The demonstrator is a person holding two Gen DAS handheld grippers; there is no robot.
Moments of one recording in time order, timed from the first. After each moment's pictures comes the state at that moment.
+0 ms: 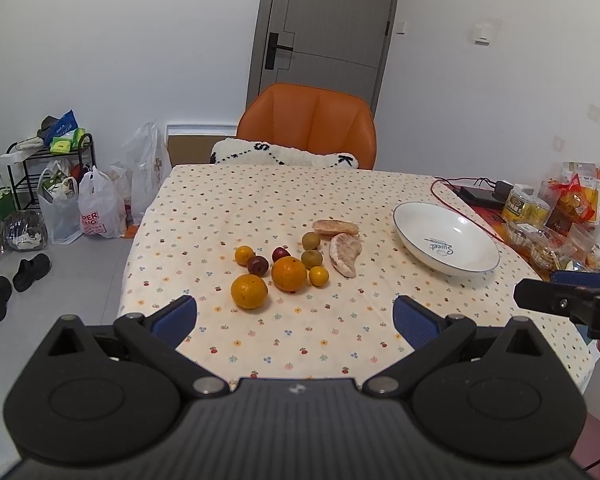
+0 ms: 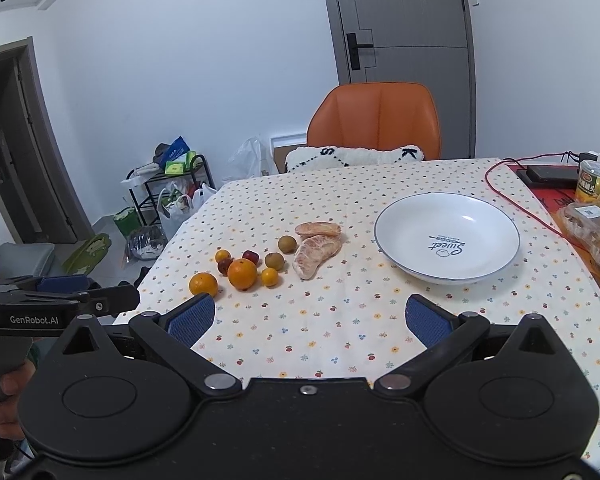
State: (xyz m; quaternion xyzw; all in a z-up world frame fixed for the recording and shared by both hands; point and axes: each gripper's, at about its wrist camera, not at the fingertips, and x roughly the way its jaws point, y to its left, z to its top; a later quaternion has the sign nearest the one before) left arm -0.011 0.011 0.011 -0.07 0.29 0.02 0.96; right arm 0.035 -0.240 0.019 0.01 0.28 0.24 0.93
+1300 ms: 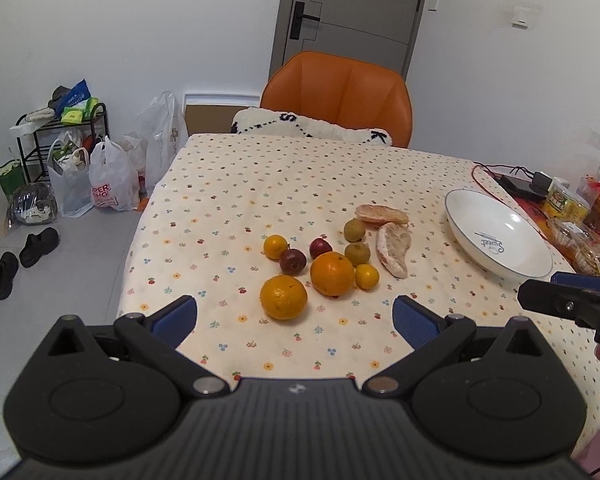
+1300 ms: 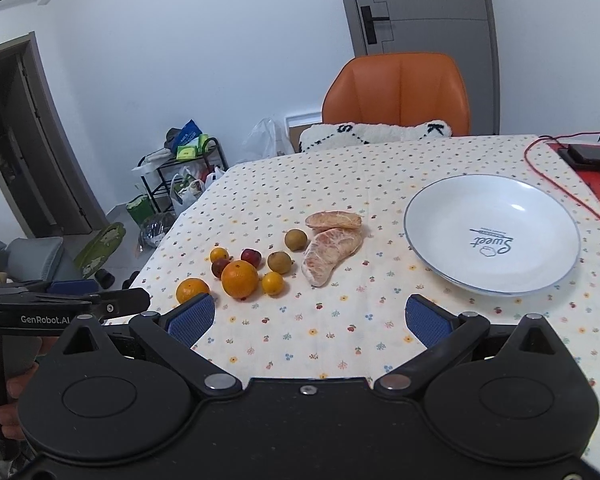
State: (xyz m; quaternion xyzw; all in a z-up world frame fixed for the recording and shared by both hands) left arm 0.053 0.044 -0.025 -0.09 0.33 0.05 0.94; right arm 0.106 -0.211 -0.016 0.02 0.32 0.27 0.91
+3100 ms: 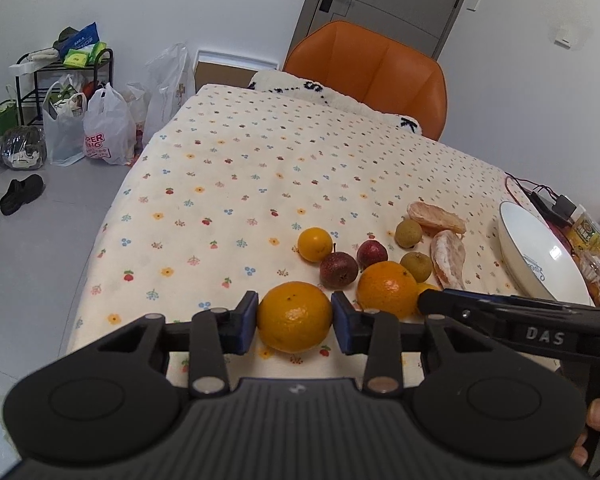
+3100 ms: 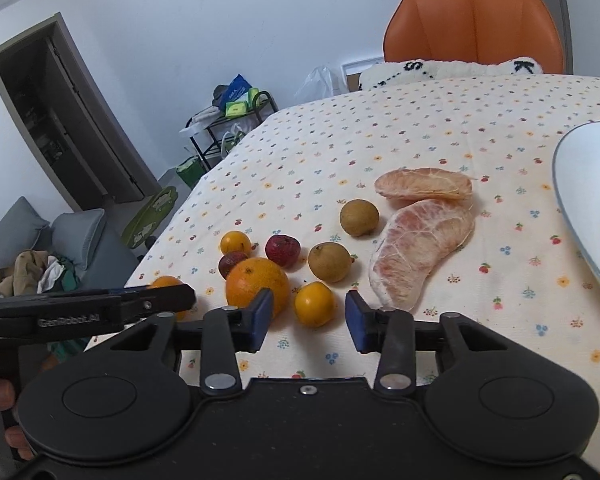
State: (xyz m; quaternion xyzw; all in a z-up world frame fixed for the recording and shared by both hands) left arm 0.122 0.089 -0.080 -0.17 0.35 0.05 0.92; right arm 0.205 -0.132 -0.091 0.03 0.38 0.36 0.85
